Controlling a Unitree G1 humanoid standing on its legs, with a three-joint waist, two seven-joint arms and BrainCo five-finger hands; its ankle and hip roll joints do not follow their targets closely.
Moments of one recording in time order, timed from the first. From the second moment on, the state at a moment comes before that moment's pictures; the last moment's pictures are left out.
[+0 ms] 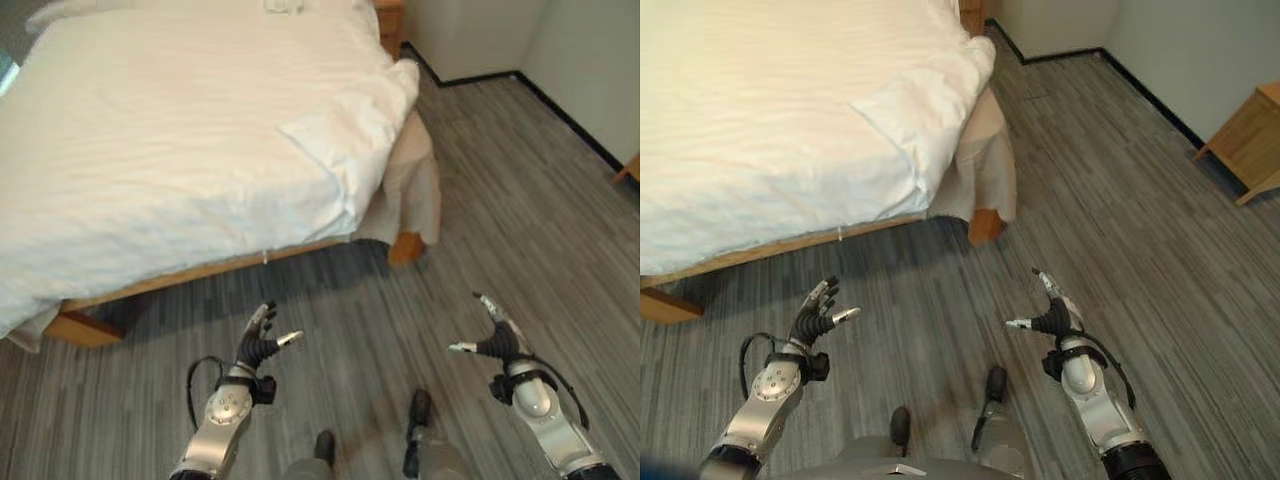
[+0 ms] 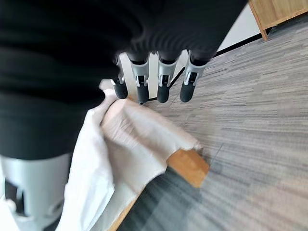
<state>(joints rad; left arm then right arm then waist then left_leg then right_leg) 0.10 0.36 -0.17 0.29 -0.22 -0.16 0.15 0.06 -0.43 0.19 0.26 -0.31 -0.07 -0.21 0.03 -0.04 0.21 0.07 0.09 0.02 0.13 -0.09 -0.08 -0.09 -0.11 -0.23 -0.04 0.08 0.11</state>
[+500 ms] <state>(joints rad) 0.06 0.33 -0.18 0.26 -0.23 -0.15 0.15 -0.02 -0.47 0.25 0.25 -0.29 -0.06 -0.23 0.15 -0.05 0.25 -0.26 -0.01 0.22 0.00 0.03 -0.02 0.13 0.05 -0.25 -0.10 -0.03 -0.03</state>
